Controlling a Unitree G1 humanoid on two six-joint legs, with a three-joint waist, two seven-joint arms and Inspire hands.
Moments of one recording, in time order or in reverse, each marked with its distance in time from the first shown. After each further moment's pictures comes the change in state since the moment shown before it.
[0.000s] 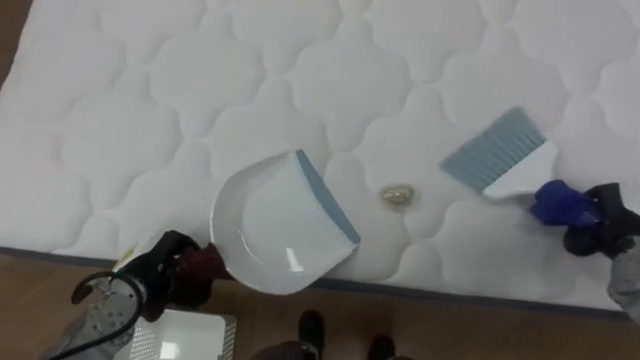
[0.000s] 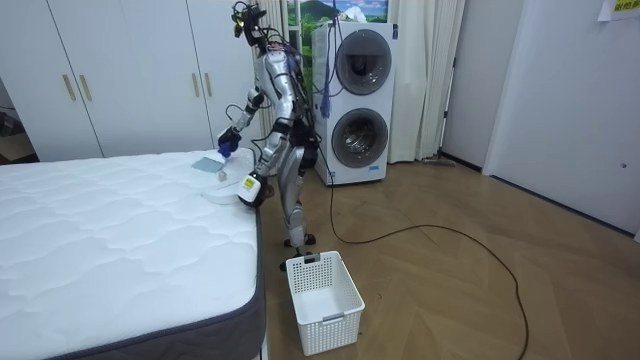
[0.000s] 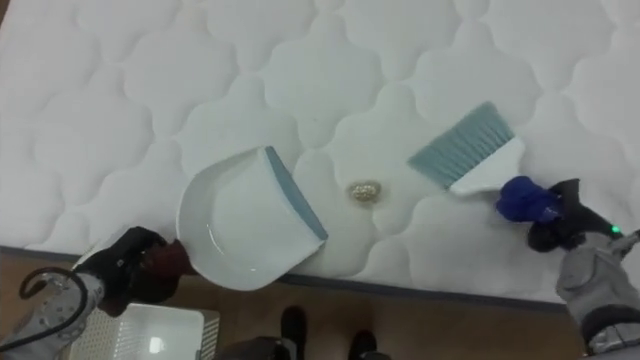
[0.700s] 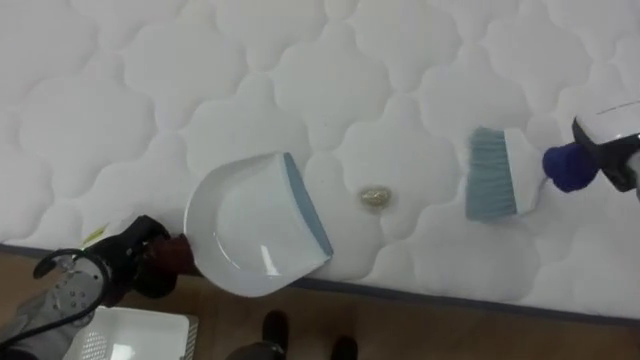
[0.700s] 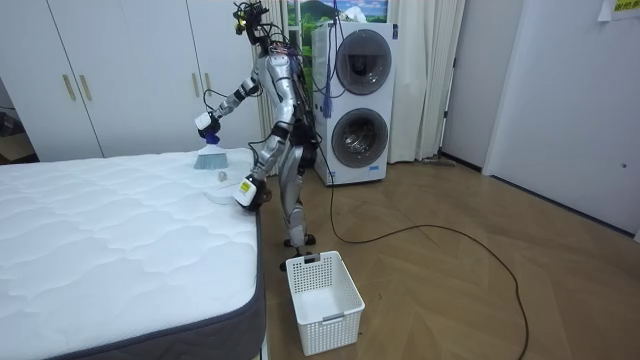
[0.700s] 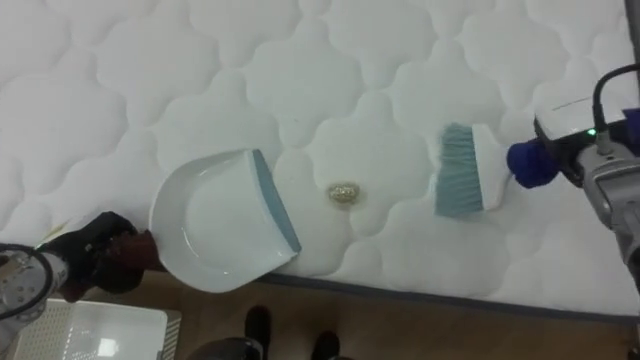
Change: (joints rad) left arm -0.032 0.105 -0.001 -0.025 0.067 0.003 -0.079; right arm -0.094 -0.140 0.162 -0.376 -0.764 0.044 0.102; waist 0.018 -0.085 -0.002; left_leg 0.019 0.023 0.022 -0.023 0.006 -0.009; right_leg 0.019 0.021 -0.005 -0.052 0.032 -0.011
